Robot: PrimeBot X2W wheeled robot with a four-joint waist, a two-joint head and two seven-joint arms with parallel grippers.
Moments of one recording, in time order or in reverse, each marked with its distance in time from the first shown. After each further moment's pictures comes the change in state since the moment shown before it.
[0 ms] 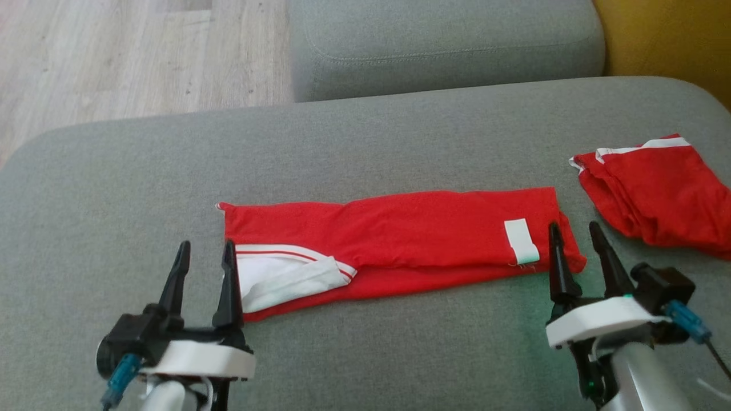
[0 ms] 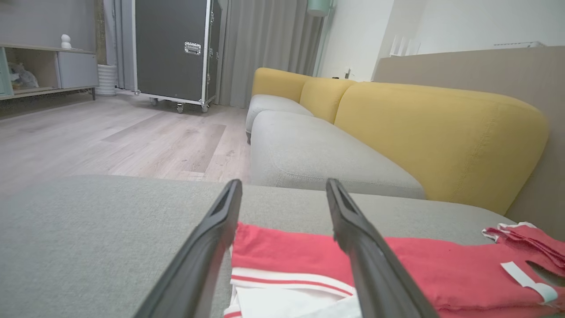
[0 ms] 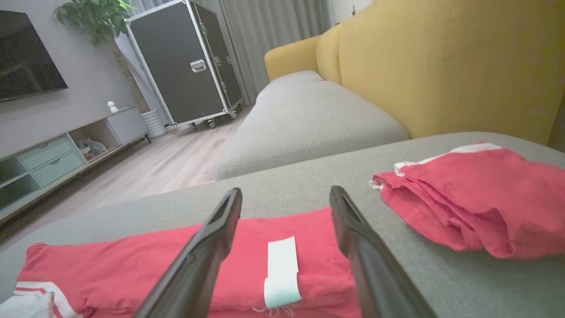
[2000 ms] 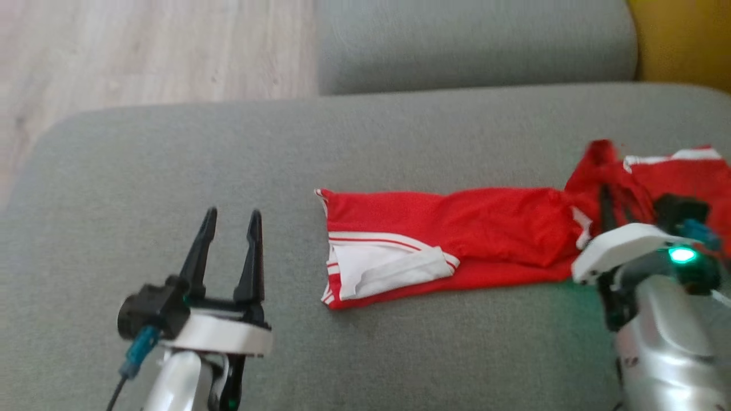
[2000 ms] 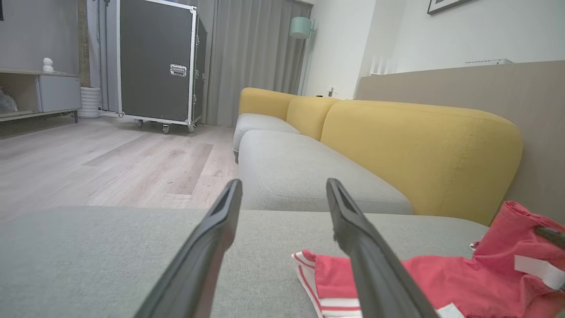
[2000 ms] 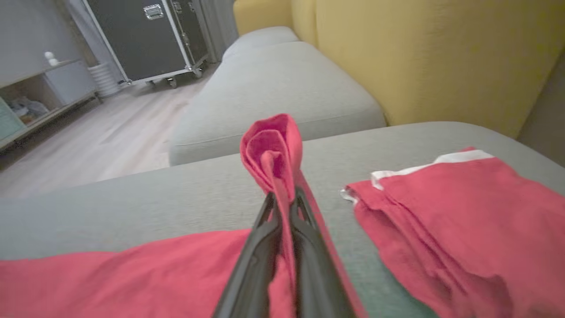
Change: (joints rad) left arm -0.096 -0.134 0.120 0.084 0.182 -0.189 0.000; right arm -0.331 -0.010 -0.247 0.386 -0.209 0.000 0.120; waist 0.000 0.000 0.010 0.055
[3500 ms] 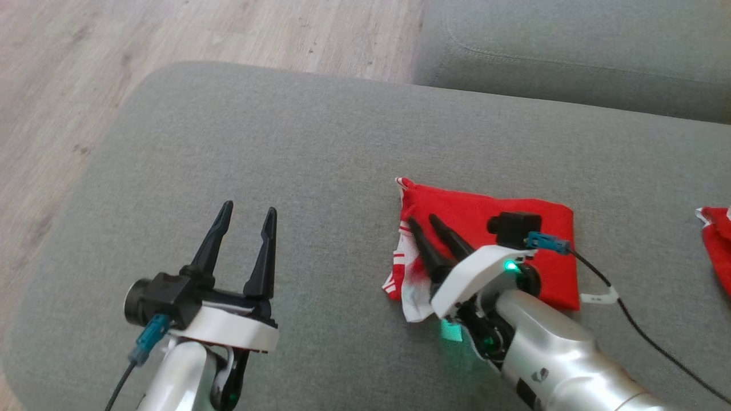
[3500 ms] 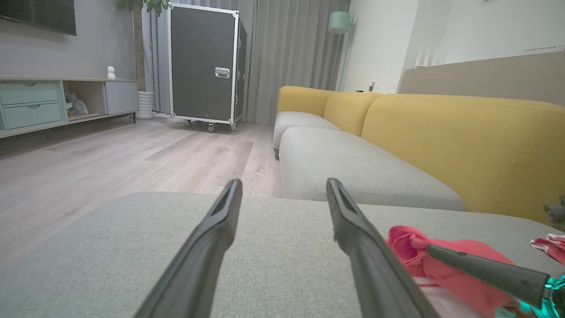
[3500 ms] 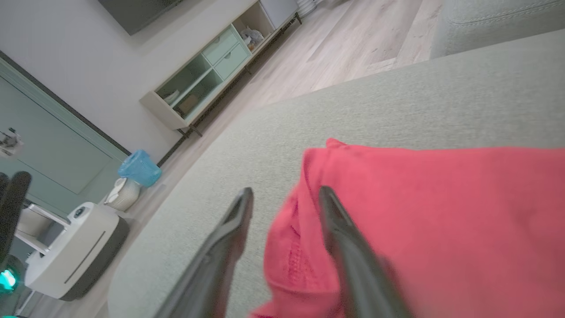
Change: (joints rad) left arm -0.034 0.052 -0.084 0.019 -0.010 -0.001 0.004; right arm -0.129 0.001 1.129 0.087 1.040 0.000 -0.117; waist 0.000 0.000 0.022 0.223
